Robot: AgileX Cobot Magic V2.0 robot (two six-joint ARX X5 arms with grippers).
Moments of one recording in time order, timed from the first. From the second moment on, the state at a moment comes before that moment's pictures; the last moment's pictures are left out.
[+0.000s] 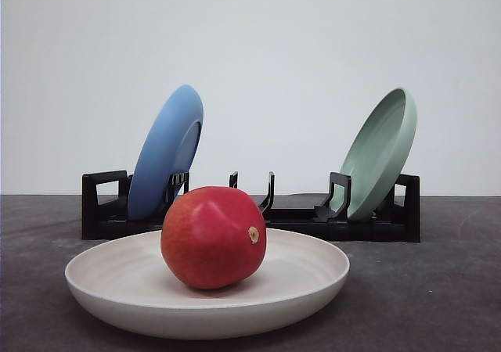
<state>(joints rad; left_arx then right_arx) 0.03 0.00 0.02 -0.18 0.08 -0.08 0.08 0.03 0.05 -0.21 -0.05 0.06</state>
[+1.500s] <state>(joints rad) 0.03 0.00 0.02 -0.18 0.08 -0.08 0.05 0.00 0.02 -0.17 -0.05 0.06</state>
